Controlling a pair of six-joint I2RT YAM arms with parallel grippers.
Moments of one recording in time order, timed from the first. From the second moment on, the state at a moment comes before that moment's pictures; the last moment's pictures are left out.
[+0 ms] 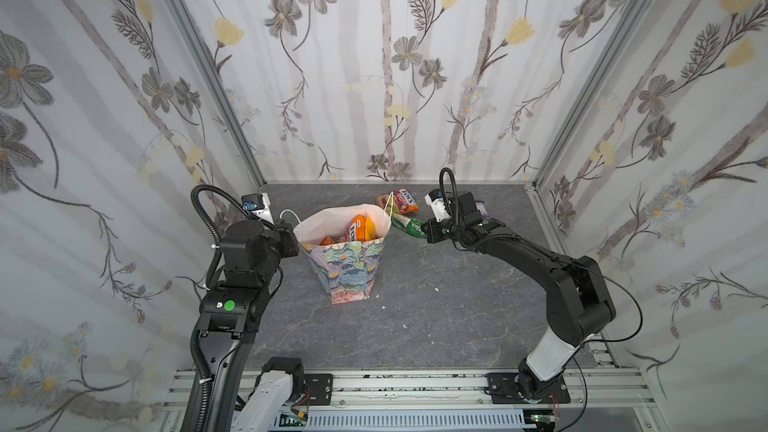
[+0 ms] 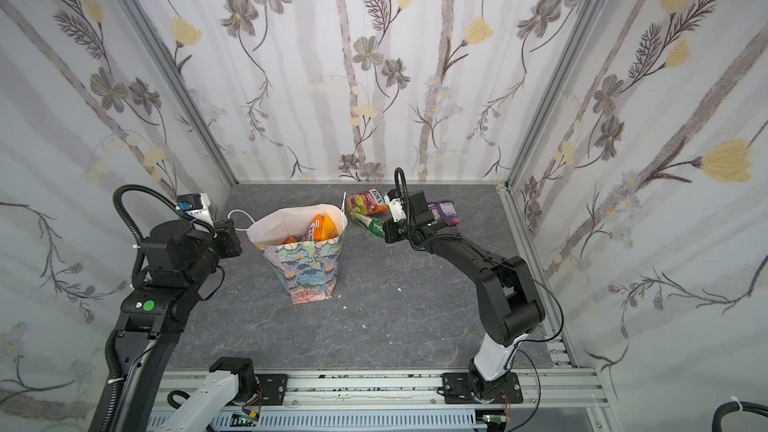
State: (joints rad) left arm -0.09 0.79 1.09 -0.64 -0.09 -0.20; right arm 0.47 1.70 1.24 -0.23 -0.31 0.19
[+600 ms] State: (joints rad) left arm -0.09 0.79 1.09 -0.64 -0.09 -0.20; right arm 0.46 1.52 1.26 -0.24 -0.29 0.27
